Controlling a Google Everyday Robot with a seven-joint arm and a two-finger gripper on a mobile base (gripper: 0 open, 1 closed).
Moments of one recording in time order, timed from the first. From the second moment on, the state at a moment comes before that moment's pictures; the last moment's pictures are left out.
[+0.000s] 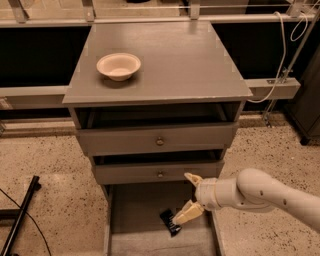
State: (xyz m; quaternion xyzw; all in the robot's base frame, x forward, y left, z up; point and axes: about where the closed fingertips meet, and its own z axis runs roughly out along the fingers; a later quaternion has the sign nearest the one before) arm 0.488 -0.073 0.538 -0.52 0.73 0.27 0.36
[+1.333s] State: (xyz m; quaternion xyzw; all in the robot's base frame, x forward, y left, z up) arm 0.565 -0.087 0.324 -0.46 0.70 0.27 0.46
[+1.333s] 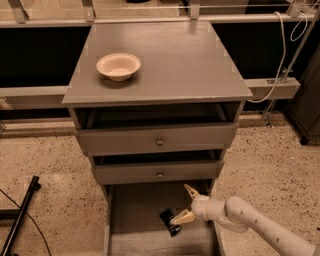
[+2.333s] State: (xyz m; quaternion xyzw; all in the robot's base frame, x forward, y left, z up) arm 0.556 -0.099 0.169 -0.42 0.78 0.20 0.42
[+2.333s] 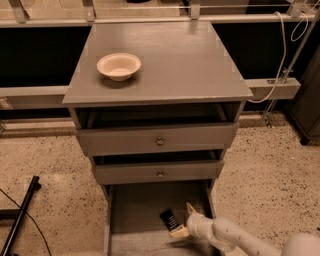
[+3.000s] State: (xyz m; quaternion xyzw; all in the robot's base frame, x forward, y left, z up) arm 0.543 -0.086 0.116 -0.40 0.80 0.19 0.40
